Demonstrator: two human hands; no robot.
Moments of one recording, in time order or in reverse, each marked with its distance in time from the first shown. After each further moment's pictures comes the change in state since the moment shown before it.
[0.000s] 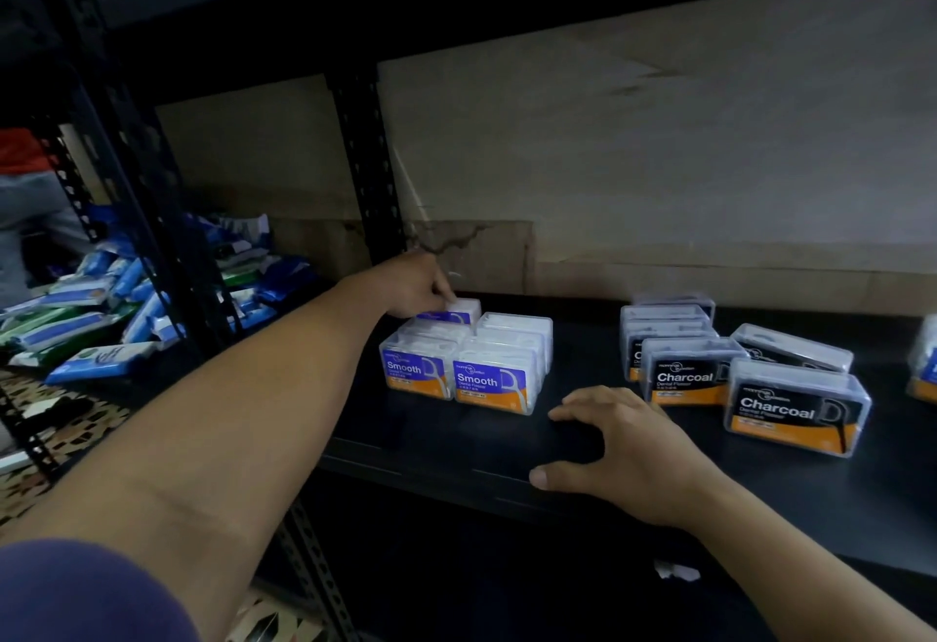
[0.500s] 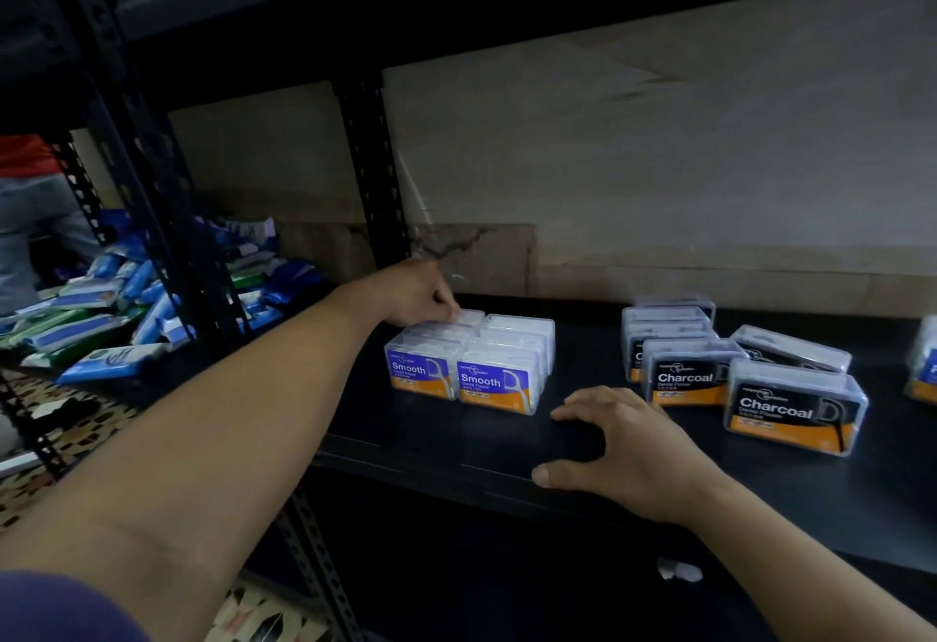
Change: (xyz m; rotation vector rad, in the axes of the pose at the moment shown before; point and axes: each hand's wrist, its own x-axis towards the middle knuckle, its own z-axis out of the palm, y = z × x) left_hand -0.013 -0.001 -0.002 -0.046 -0.050 0.084; right_hand 0.000 0.000 0.000 -0.007 -0.015 0.009
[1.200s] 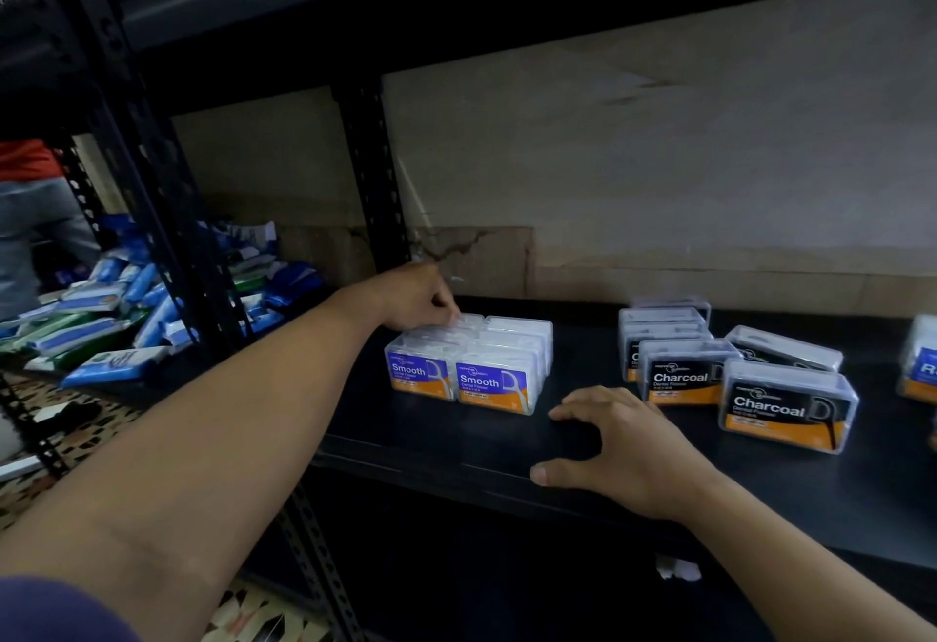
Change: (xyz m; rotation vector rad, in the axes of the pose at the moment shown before) left_hand -0.010 0.011 -0.004 -0.005 -0.009 -0.014; right_hand 0.001 0.001 0.003 -0.010 0.023 -0.006
